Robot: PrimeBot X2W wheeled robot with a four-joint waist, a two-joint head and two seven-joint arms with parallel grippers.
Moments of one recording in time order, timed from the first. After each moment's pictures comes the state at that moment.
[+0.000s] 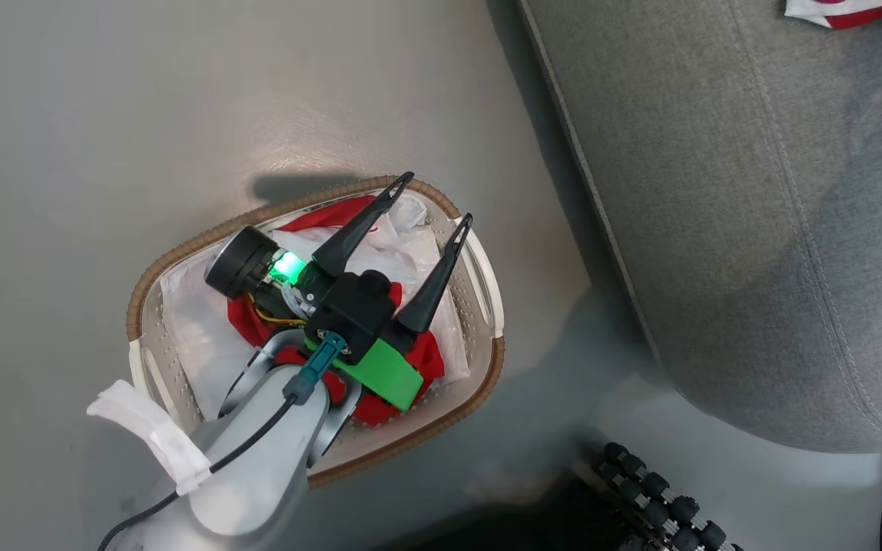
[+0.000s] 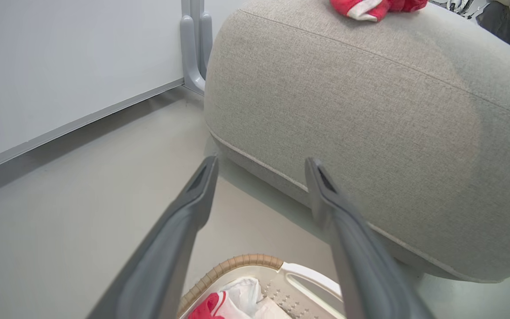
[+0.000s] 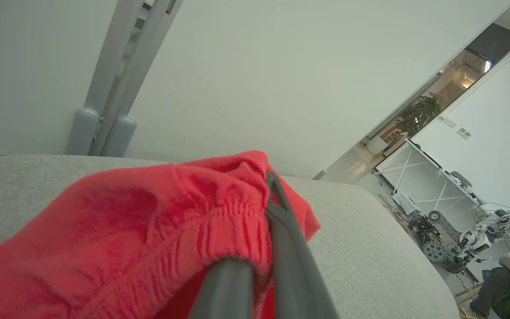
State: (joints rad) left arm -0.56 0.17 -0.64 0.28 -0.11 -0.11 -0.26; right arm -1.02 -0.20 -0.54 0.47 -0.43 0.13 -0.26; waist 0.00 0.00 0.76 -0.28
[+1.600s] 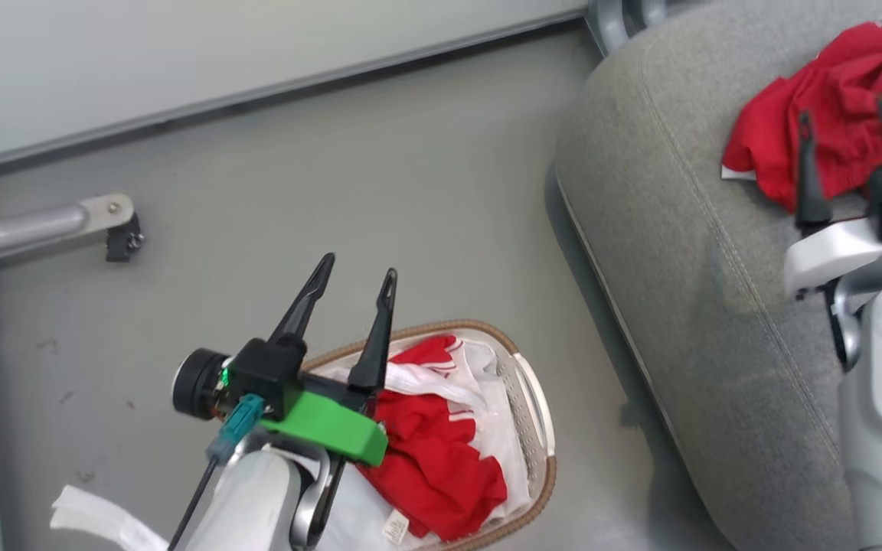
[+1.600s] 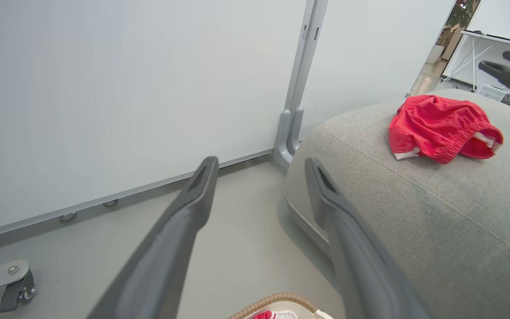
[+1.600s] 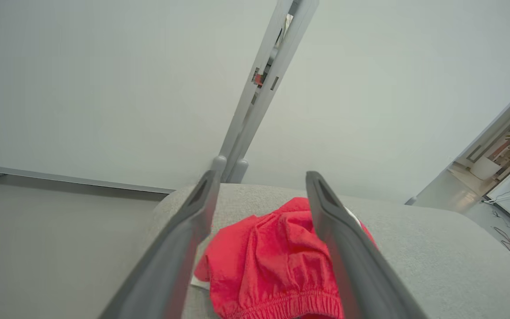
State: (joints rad) left arm -0.29 0.06 -0.39 0.24 -0.24 -0.10 -0.26; right arm -0.58 -0.11 -0.26 0.40 -0.30 0.13 -0.26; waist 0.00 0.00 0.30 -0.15
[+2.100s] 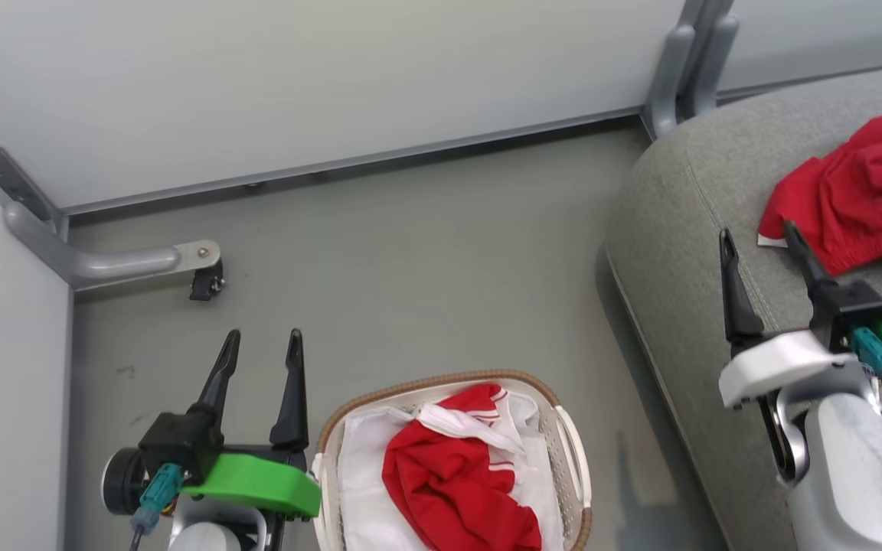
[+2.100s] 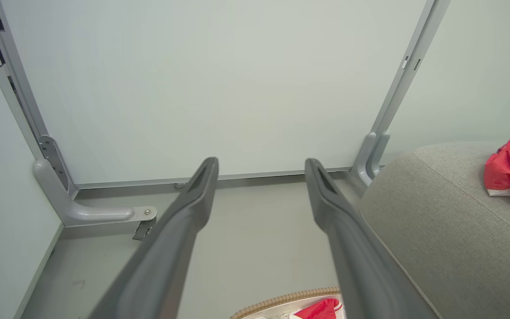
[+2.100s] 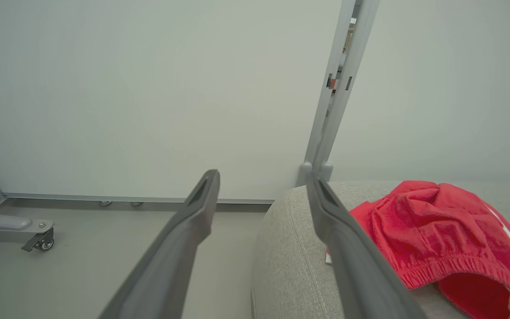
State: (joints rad) left arm -0.10 0.05 -0.19 0.21 -0.26 -0.07 -0.26; right arm -0.34 -0.05 -0.13 0.32 -0.06 0.13 -0.26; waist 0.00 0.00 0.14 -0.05
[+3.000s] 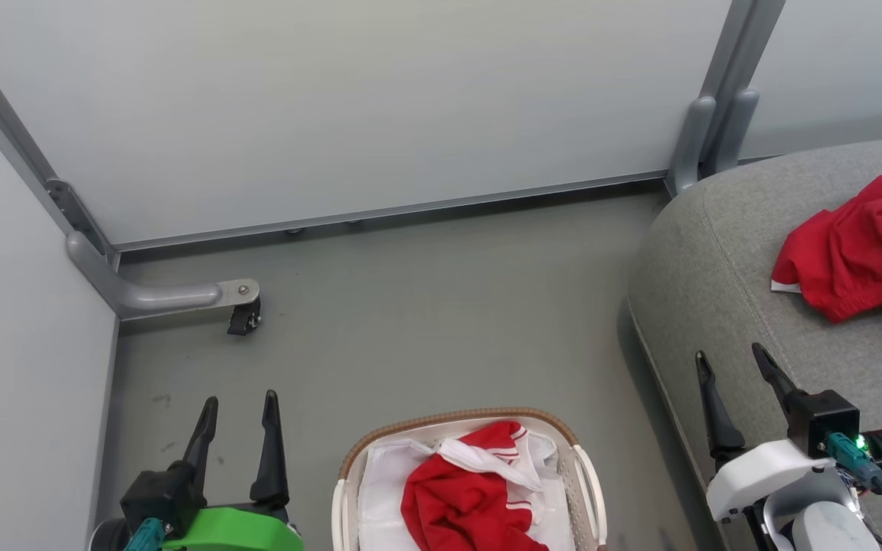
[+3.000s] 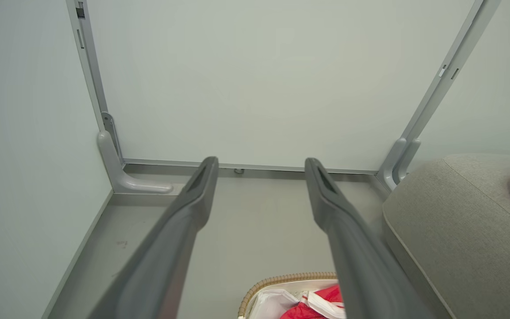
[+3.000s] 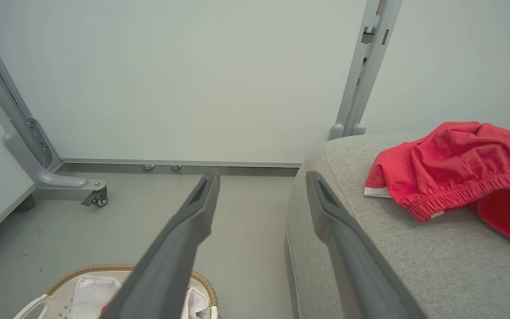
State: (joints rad) left arm 0.03 0.05 -0.13 0.22 -0.29 -0.06 -0.26; right arm -0.11 -0.05 -0.06 0.32 0.03 0.13 -0.26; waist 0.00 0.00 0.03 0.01
